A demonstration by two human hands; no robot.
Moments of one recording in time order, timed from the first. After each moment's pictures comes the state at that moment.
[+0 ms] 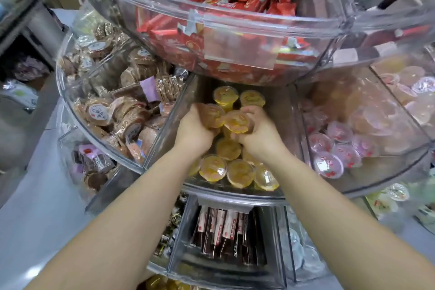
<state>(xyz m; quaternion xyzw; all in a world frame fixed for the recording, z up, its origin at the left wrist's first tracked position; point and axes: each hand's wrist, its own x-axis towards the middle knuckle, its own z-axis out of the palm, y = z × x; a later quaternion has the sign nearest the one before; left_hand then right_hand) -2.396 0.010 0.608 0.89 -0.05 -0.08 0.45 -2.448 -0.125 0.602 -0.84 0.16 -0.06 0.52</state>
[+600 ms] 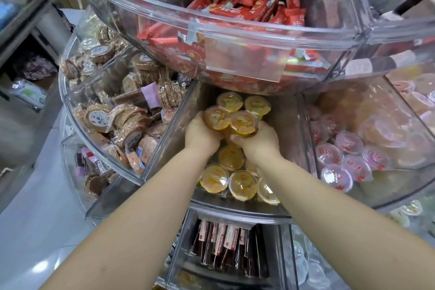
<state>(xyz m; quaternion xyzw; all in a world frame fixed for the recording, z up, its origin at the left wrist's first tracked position) -2.382 -0.010 0.604 0.90 0.02 -0.10 0.43 -2.427 -0.119 0.591 -0.80 0.30 -0.04 0.53</state>
